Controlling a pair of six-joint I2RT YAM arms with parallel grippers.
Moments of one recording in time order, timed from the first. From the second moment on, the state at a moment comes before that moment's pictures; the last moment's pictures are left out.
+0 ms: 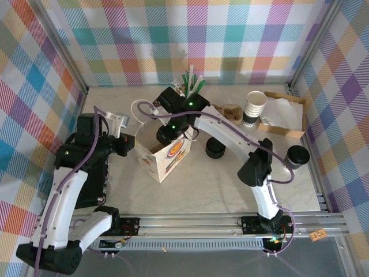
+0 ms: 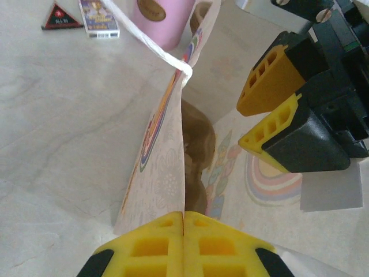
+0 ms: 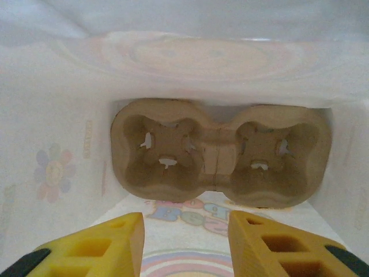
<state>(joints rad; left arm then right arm) -0.15 0.91 1.16 -0.97 0.40 -0.02 0.90 2.05 2.20 -1.25 -0.20 0.03</state>
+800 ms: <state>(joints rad) -0.15 0.91 1.26 -1.00 0.25 0.00 0.93 1.94 2.14 -1.12 -0.22 0.04</state>
